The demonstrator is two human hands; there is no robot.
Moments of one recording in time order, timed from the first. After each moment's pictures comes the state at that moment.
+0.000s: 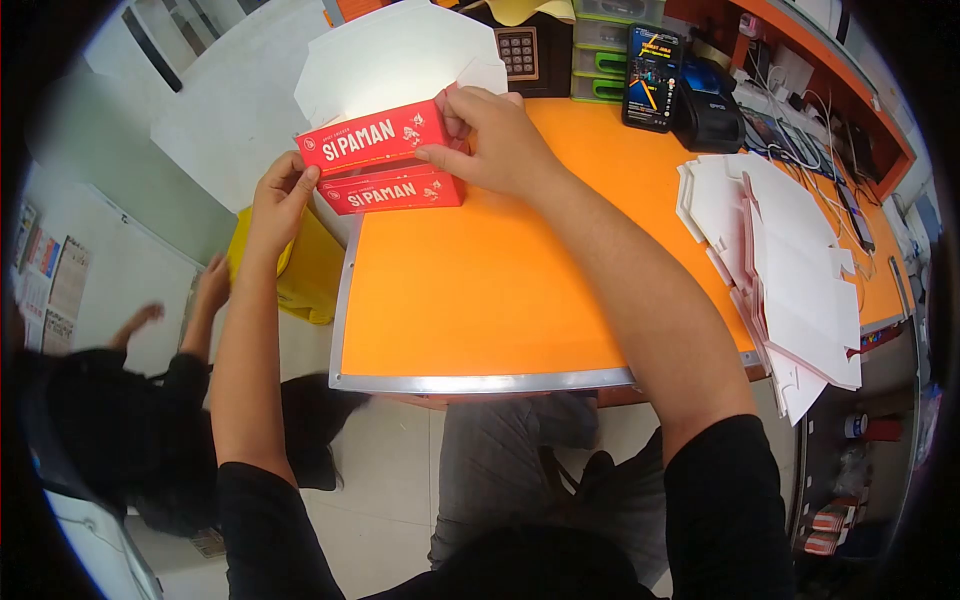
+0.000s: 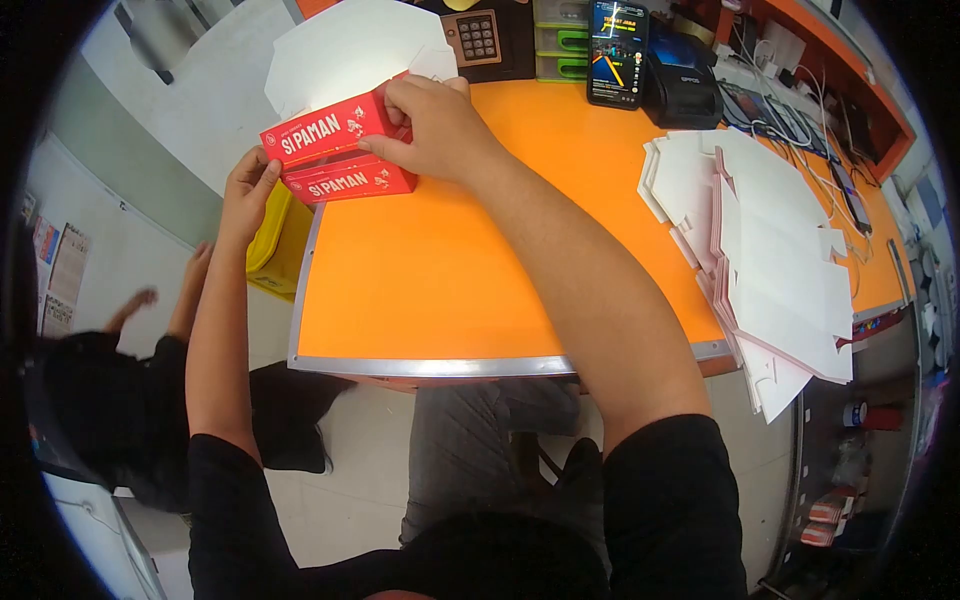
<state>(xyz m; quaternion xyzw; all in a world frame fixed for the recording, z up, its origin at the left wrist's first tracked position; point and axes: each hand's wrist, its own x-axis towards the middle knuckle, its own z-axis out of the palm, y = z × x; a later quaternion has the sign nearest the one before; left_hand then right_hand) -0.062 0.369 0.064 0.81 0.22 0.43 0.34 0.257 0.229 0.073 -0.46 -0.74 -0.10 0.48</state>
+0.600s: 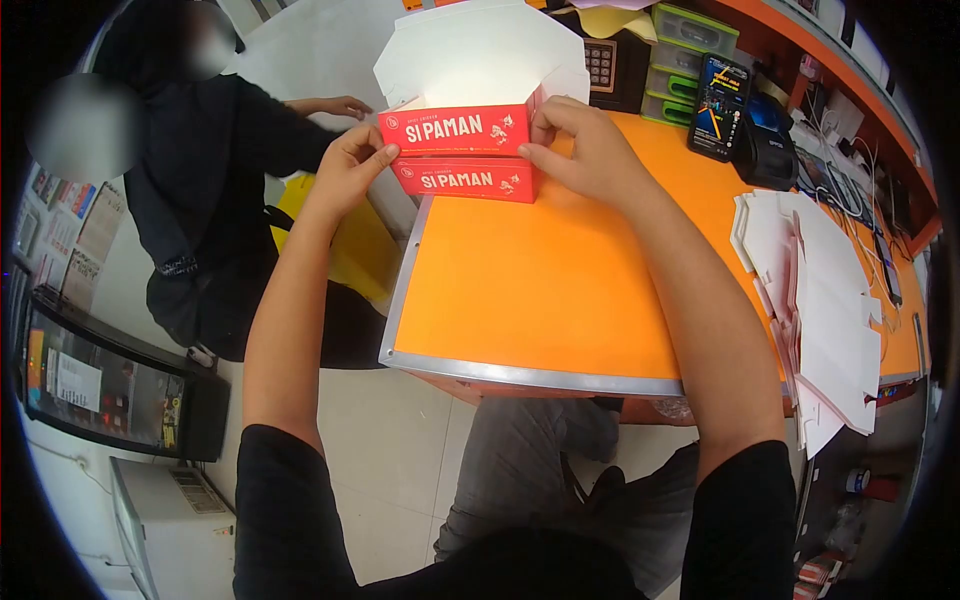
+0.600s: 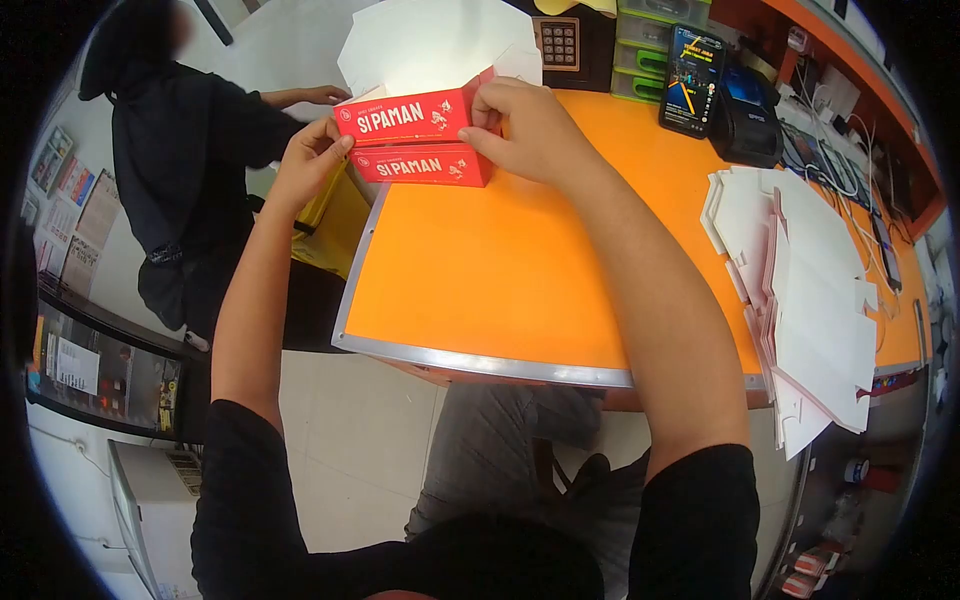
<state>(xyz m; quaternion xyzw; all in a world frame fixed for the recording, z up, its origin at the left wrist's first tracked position) -0.068 0.367 0.077 0.82 0.25 0.38 0.35 0.266 0.217 0.085 -0.44 -0.77 0.03 0.46</state>
